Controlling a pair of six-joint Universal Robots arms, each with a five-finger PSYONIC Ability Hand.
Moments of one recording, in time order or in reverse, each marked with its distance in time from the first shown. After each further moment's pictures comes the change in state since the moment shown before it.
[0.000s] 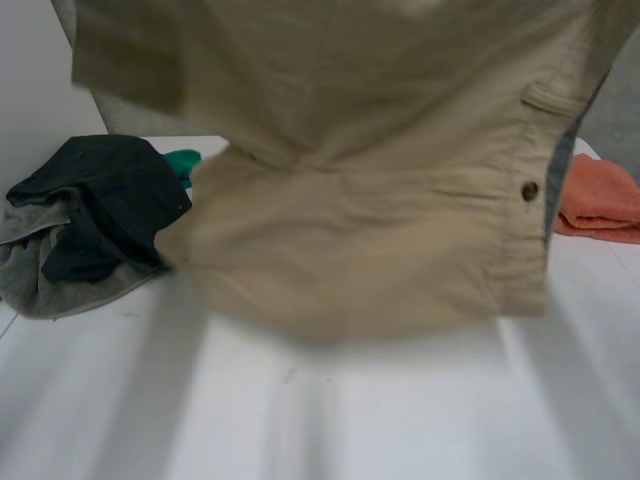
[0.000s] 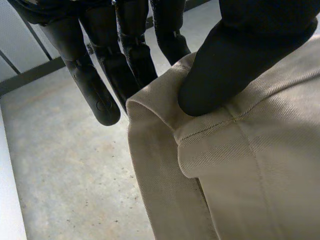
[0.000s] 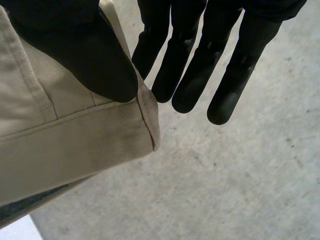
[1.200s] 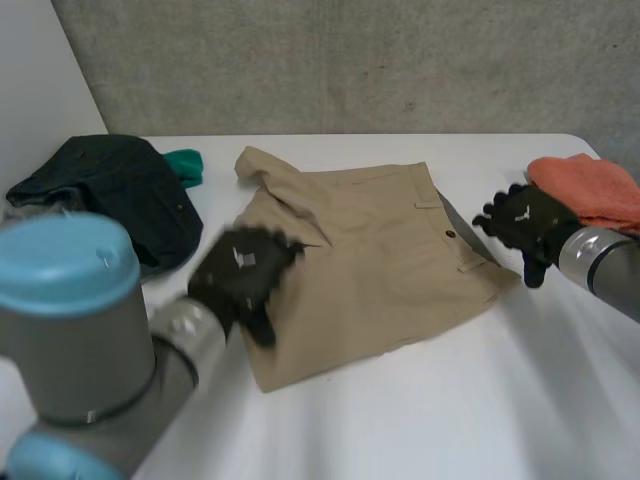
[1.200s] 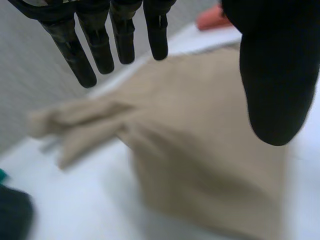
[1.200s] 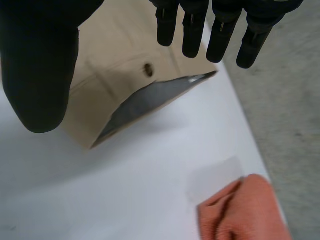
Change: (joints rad) left arm -0.014 -0.486 -0.314 -0.332 0.075 -0.143; right arm 0.026 0.673 0.280 -0.107 0.021 -0.657; left_hand -0.814 -0.878 -0.874 -0.878 -0.865; right_hand -0.747 -0.858 -0.877 -0.883 -0.863
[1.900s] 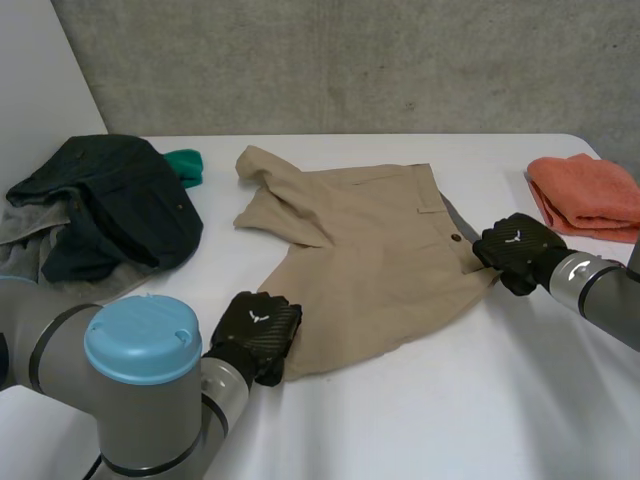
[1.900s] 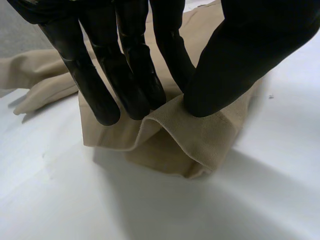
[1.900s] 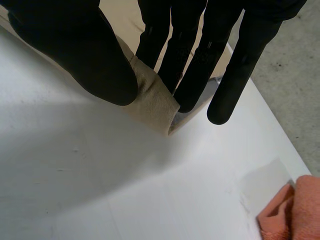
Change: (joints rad) left arm -0.042 -0.173 -0.078 0.189 -0.072 -0.071; right arm -0.018 0.053 0.065 -0.091 -0.074 0.126; left_hand 0.805 0.873 0.874 0.876 0.845; right_hand 0.734 0.854 0.866 0.879 0.849
